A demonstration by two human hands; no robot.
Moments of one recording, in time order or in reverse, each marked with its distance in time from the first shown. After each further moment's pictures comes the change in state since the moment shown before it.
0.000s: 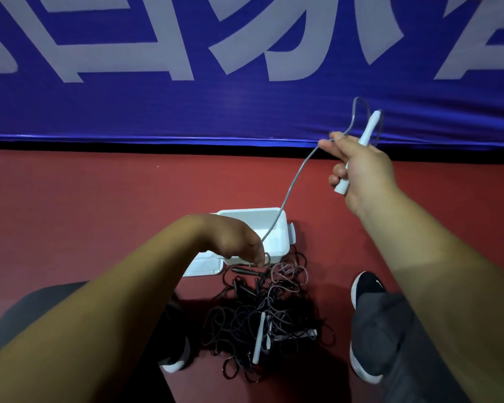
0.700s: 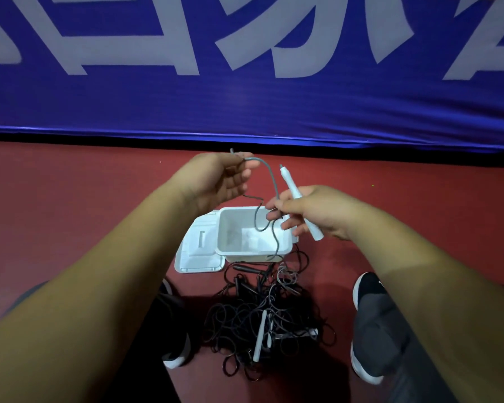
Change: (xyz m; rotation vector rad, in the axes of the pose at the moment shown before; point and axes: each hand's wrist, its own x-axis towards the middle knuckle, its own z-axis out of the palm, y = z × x) left_hand -0.019 0.012 -0.051 -1.370 0.583 0.216; right_hand -0.027 0.049 0.019 -0.707 -0.625 0.283
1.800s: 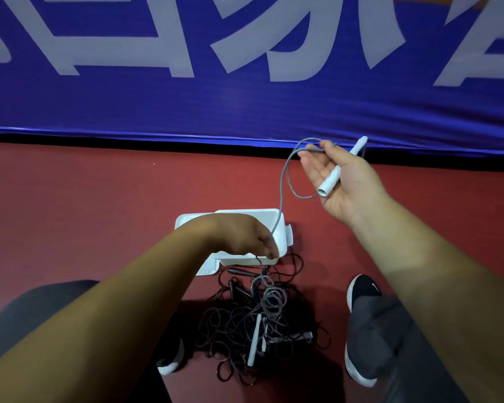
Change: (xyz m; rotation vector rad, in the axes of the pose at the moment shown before) left_hand -0.004 -0.061 0.008 1.314 -0.513 -0.076; right_hand -0.016 -0.040 -0.022 1.168 0.375 -0.245
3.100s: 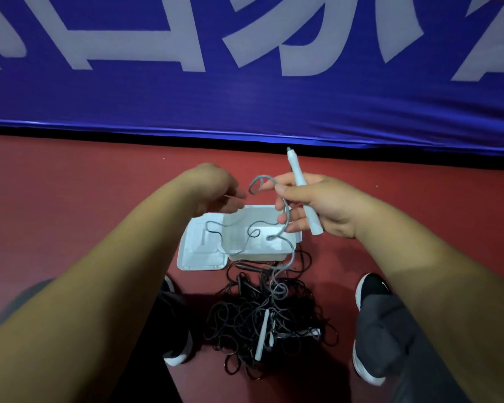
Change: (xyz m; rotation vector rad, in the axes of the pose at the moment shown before) left_hand -0.015 -0.024 -0.055 -0.880 0.555 -0.314; right_hand -0.014 0.036 -0.004 -0.864 -0.458 0.273
